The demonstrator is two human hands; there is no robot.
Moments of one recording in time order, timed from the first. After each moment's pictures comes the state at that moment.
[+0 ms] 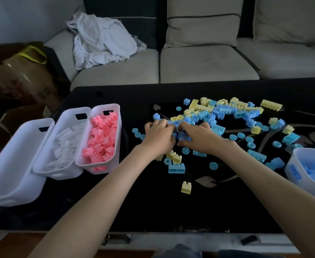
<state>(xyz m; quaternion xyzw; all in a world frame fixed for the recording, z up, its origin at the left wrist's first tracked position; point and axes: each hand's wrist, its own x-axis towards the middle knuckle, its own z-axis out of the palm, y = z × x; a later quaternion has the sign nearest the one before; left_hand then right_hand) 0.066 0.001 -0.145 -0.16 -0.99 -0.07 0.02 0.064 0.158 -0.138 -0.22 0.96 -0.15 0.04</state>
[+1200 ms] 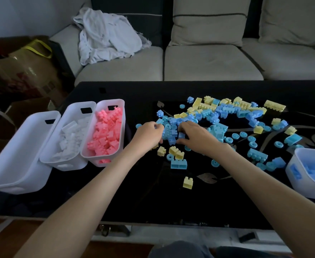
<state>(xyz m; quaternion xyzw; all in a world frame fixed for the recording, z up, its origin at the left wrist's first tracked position) 0.093 -0.025 -0.124 0.06 -0.91 -0.41 -0.06 0.062 0.145 -0.155 -0.21 0.96 -0.16 0.02</state>
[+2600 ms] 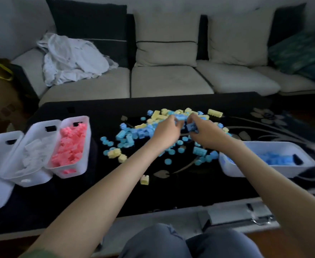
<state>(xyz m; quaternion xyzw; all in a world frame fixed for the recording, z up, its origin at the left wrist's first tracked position) 0.128 0.122 -0.065 -0.11 -0.92 -0.38 -0.01 0.140 0.266 -0.071 -0.07 0.97 -0.21 -0.04</state>
